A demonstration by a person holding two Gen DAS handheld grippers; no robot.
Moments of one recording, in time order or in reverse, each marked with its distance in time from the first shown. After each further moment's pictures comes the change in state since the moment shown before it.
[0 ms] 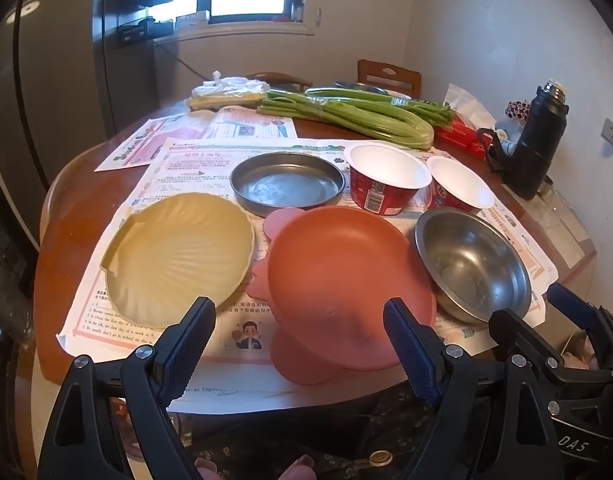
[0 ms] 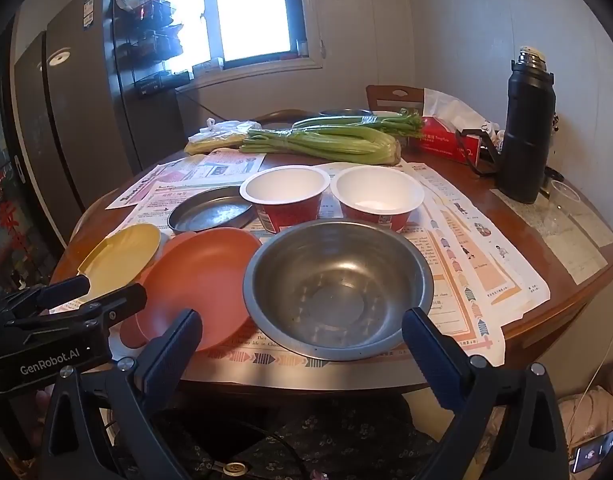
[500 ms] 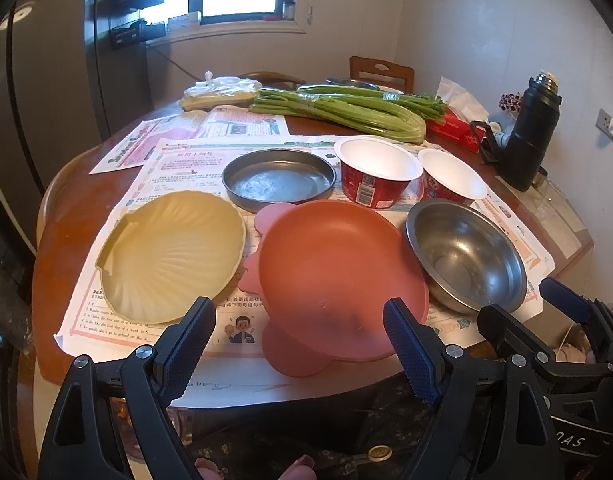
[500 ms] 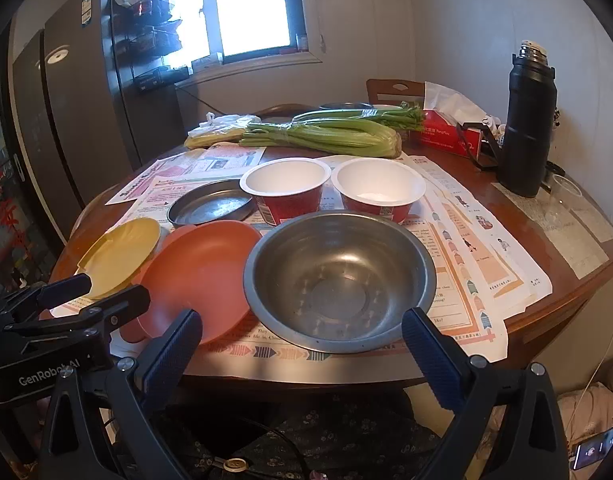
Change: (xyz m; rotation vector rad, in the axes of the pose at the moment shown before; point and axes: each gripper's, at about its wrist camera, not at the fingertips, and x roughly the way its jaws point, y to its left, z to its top) left arm -0.005 -0.007 -0.005 0.028 -0.005 -0.007; right arm 0.003 -0.001 -0.004 0.006 0.024 0.004
